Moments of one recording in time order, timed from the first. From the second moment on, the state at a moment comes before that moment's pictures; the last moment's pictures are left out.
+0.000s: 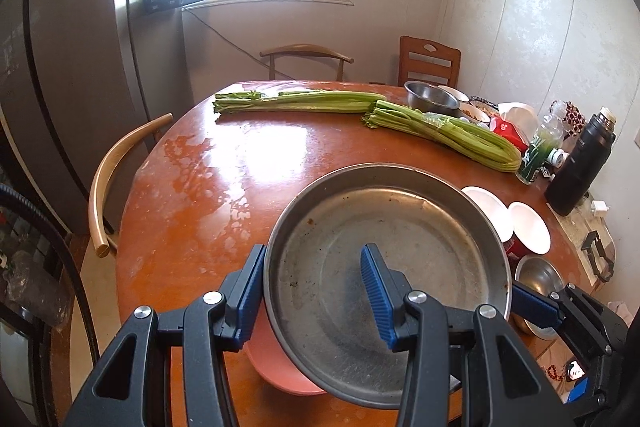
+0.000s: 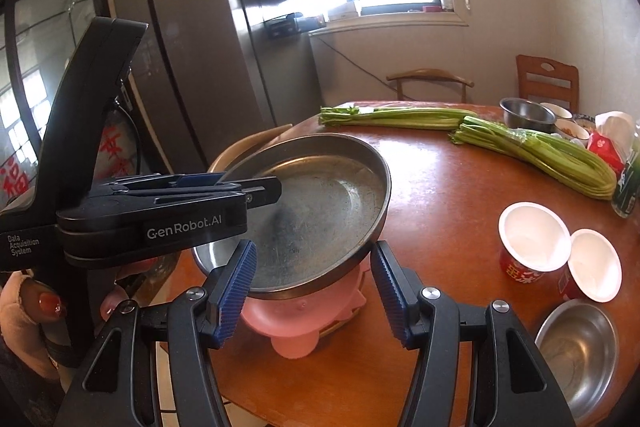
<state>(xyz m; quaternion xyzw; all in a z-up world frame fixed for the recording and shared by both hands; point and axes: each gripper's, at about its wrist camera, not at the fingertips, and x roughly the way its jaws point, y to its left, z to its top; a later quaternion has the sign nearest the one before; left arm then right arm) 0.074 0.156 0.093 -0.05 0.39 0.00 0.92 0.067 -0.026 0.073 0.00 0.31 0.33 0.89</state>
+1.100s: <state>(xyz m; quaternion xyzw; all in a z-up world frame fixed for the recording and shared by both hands) 0.078 0.184 0.015 -0.07 0.42 0.01 0.90 0.086 0.009 -0.002 -0.06 0.36 0.34 0.86</state>
